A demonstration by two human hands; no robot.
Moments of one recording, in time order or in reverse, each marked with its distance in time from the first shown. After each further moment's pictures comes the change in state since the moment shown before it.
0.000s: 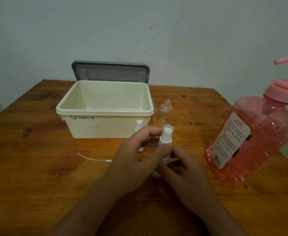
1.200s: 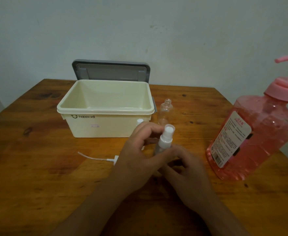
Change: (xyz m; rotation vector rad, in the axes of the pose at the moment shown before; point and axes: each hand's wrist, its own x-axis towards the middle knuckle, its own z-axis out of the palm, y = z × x) left_hand 0.002 0.000 0.008 0.026 0.050 0.018; right_hand -0.001 0.000 -0.001 0.050 -0.009 0.024
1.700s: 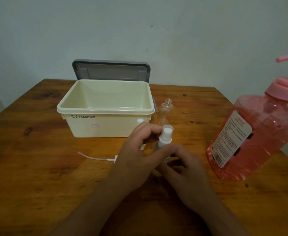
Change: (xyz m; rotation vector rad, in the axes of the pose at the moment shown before) left_hand 0.001 -0.004 -0.001 -0.003 0.011 -0.004; right_hand 0.000 0.001 0.001 -0.017 -0.006 -0.020
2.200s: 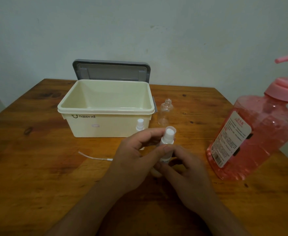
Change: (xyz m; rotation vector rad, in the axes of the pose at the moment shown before) left_hand -0.003 0.005 -0.006 -0.108 -0.029 -0.021; right_hand 0.000 0.000 0.000 -0.037 0.019 -0.022
